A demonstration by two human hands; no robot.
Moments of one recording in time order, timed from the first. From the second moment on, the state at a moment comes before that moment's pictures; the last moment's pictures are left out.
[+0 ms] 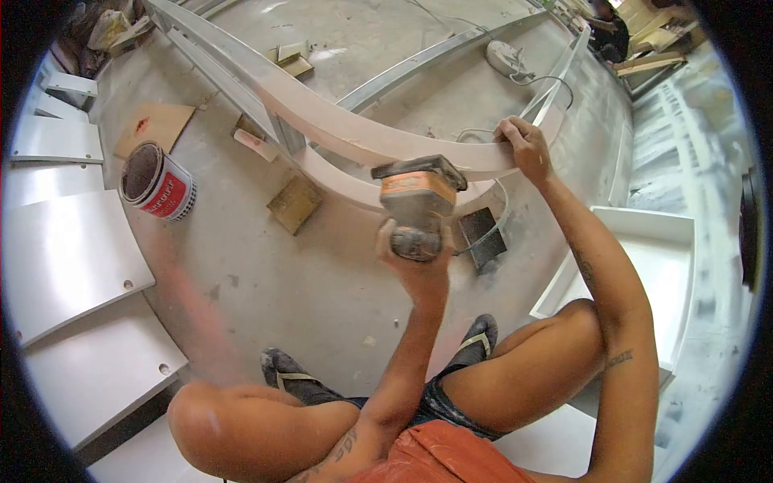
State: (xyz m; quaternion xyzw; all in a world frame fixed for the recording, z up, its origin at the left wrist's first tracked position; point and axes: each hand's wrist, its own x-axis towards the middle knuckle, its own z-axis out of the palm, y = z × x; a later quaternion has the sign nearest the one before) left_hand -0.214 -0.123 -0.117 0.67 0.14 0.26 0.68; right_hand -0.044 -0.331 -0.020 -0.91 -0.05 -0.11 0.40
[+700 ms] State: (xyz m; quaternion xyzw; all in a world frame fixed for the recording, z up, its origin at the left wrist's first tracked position) left_hand -0.139 0.042 -0.082 0.62 0.20 0.21 0.73; right_hand -0.043 -0.326 -0.019 -0.93 -0.08 -0.13 0.34
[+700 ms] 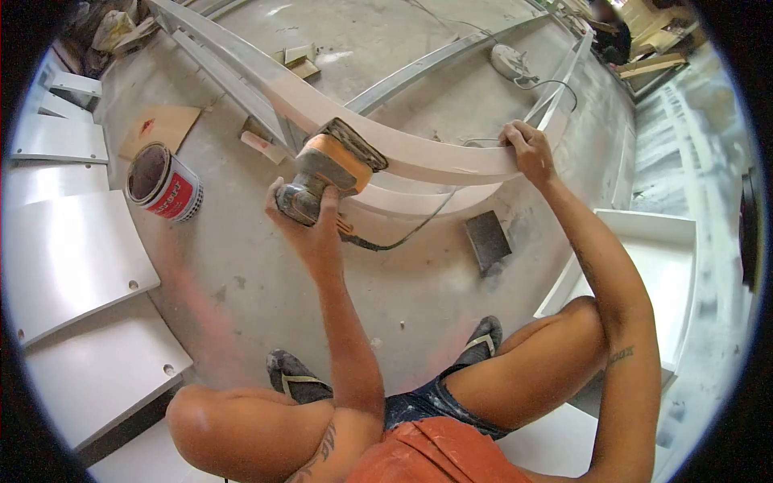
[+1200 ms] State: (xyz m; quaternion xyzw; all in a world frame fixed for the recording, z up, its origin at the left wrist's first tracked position) left_hand -0.214 -0.119 -0.119 0.69 0.10 0.31 0.65; right_hand -0.041 -0.332 -0.023 -0.93 -0.05 -0.12 0.35
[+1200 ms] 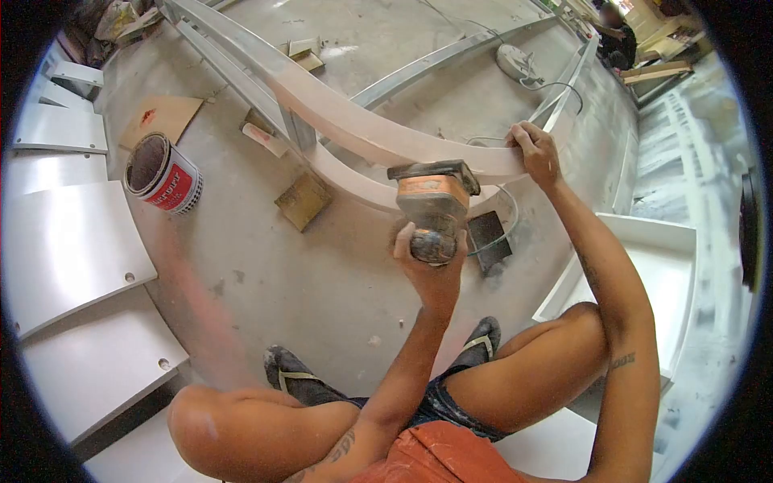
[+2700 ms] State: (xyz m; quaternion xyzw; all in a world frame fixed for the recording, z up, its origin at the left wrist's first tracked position) left_hand -0.221 -0.147 -0.119 0.67 0.06 0.33 0.66; right_hand -0.044 -0.320 -0.021 -0.95 -0.11 -0.15 0.26
